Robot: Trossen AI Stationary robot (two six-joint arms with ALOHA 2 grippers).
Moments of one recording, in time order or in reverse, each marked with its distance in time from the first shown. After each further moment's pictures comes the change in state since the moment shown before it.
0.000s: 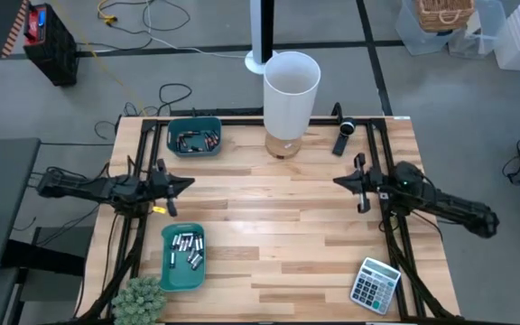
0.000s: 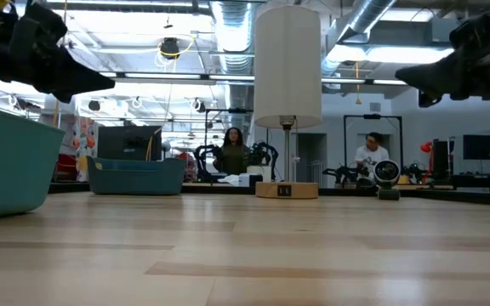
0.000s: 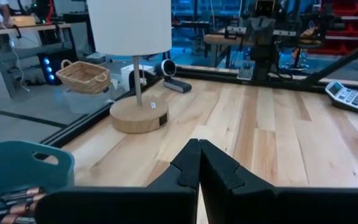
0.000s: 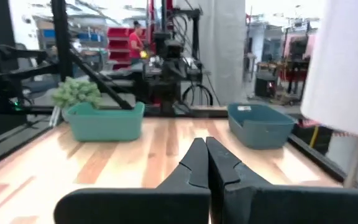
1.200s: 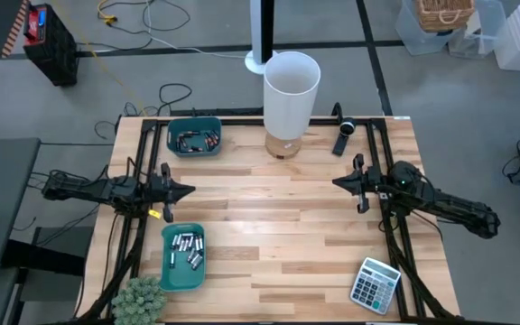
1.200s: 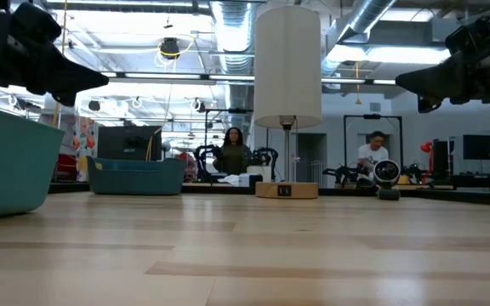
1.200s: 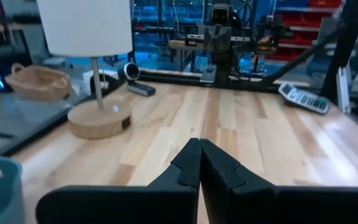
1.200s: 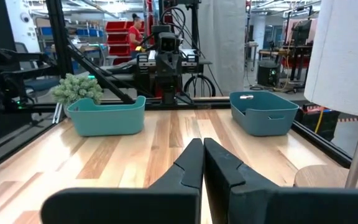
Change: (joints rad) left arm -0.001 -0.109 -0.061 -0.048 0.160 0.008; right arm -0.017 0.017 0.002 -0.052 -0.013 0.030
